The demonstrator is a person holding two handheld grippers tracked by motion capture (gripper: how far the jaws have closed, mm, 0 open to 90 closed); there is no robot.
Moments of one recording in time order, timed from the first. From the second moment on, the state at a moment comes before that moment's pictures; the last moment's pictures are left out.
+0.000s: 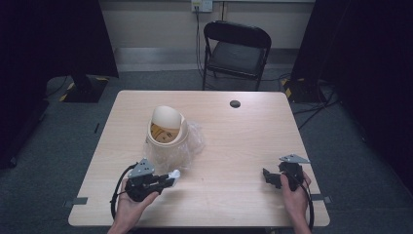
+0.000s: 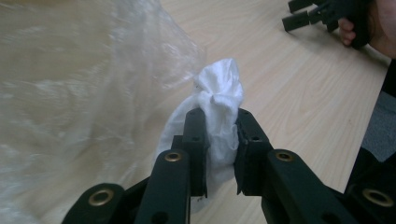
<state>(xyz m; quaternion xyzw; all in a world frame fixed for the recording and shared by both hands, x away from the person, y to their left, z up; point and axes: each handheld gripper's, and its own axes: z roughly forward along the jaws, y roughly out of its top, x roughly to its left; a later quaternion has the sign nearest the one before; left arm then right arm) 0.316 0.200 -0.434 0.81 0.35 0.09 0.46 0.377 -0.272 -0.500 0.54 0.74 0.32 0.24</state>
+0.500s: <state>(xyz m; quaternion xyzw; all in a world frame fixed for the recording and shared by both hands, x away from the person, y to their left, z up) 0.340 0.224 -0.387 0.79 0.36 0.15 0.47 0.377 -0.272 -0.500 0.54 0.74 0.32 0.24</state>
